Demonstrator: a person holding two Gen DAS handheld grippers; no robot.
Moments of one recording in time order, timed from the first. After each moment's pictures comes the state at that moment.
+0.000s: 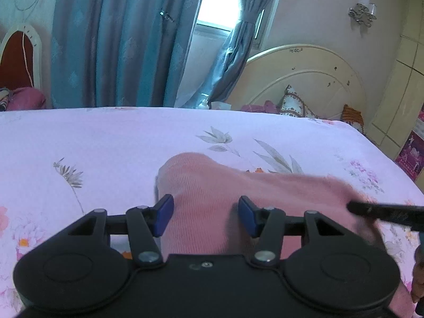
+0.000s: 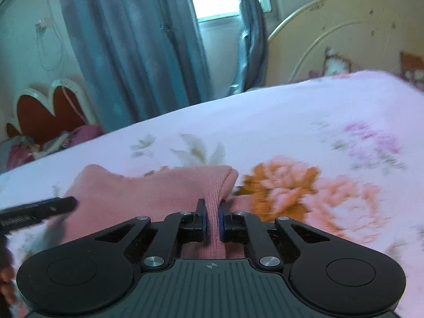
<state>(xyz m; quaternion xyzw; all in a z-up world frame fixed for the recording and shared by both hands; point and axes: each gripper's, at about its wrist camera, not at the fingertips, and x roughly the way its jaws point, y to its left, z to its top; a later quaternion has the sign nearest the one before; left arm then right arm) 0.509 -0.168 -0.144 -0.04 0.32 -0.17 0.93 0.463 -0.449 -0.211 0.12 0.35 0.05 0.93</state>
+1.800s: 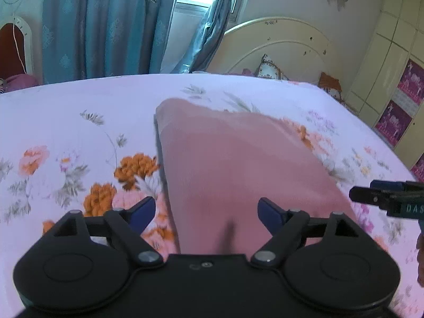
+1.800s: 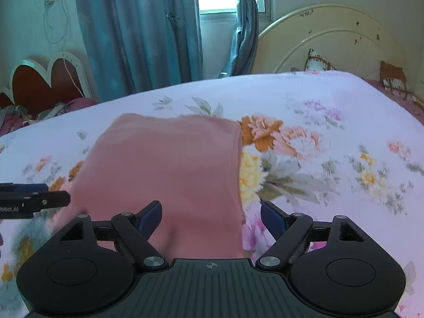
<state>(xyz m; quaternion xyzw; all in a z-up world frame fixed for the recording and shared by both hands) 0.388 -0.130 -0.112 -0.02 0.37 -0.21 0.90 0.309 -0.400 -0.153 0.08 0.36 0.03 0.93</state>
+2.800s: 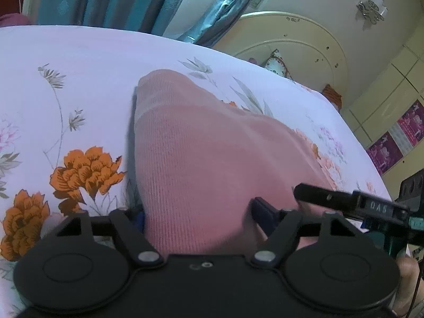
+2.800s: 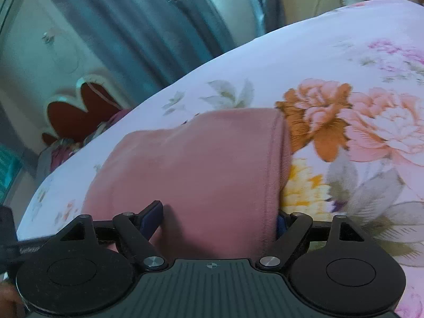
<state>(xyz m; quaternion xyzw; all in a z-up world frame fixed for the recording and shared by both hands) 0.479 -0.160 -0.166 -0.13 0.44 -0.22 0.86 0.440 -0.451 -0.230 0.25 0.40 0.17 0.87</state>
